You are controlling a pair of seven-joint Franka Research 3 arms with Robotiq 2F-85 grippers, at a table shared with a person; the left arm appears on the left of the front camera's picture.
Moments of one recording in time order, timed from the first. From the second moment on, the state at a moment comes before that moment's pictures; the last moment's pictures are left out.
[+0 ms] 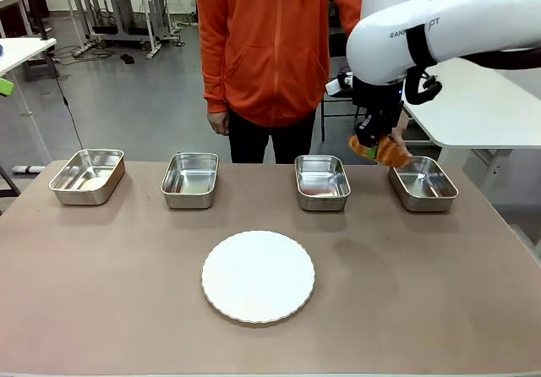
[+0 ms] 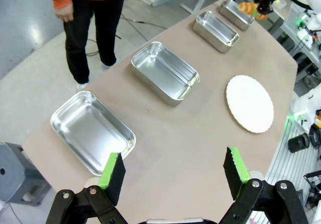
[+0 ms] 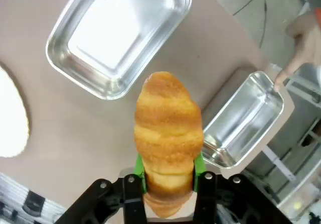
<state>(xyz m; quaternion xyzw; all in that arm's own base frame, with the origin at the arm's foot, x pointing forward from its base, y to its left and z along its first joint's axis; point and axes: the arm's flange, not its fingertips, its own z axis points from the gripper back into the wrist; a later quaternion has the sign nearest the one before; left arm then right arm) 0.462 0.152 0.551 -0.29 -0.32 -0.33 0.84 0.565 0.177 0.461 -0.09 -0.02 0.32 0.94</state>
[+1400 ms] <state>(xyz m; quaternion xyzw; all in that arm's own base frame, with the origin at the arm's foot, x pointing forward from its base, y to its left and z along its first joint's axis) 0.461 0.152 0.551 -0.29 -0.32 -0.33 0.84 0.621 0.009 0.403 -0.05 -0.07 0.15 0.99</state>
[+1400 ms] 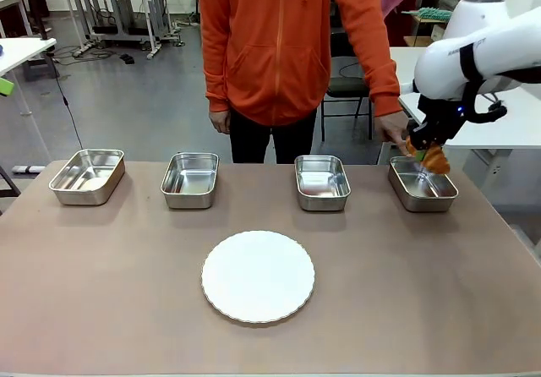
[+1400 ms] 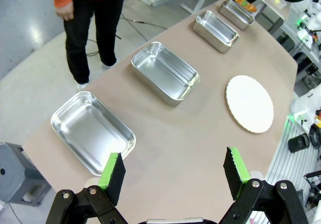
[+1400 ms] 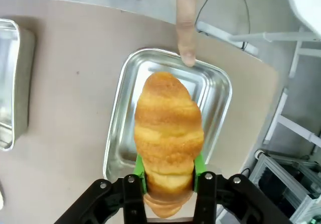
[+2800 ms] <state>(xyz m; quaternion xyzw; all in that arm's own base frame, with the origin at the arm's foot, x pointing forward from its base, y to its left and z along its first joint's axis) 0.461 0.152 0.551 -0.29 -0.32 -0.33 0.84 0.619 0.006 0.392 -0.06 -0.06 0.14 0.99</state>
